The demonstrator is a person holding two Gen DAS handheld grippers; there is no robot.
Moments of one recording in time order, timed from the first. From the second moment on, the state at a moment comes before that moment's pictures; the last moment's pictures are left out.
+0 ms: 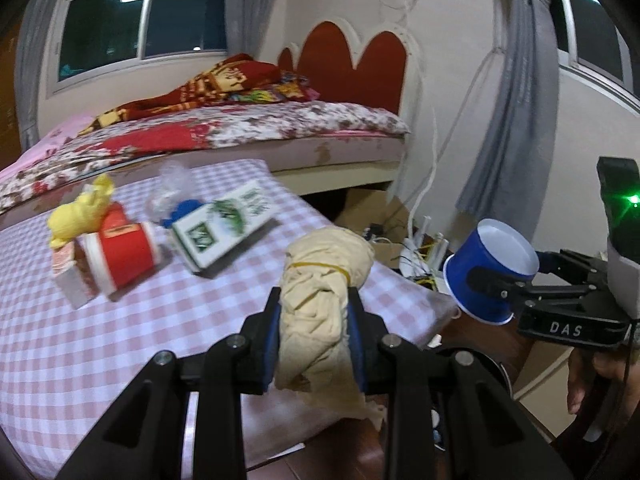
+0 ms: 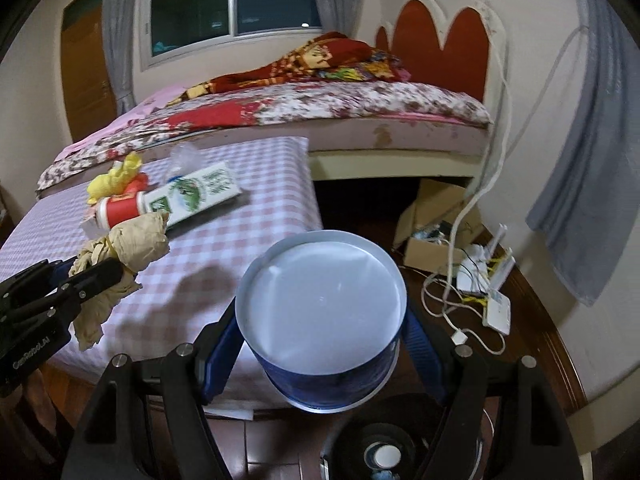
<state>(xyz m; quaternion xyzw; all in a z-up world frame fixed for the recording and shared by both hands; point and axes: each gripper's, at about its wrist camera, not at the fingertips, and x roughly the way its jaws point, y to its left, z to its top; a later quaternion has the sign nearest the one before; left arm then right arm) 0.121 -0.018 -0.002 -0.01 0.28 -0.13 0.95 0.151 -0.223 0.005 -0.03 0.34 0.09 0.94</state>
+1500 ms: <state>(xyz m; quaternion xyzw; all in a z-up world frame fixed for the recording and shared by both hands) 0.110 -0.198 -0.141 0.02 0.47 -0.31 0.83 0.129 -0.373 -0.124 0.11 0.51 0.02 0.85</state>
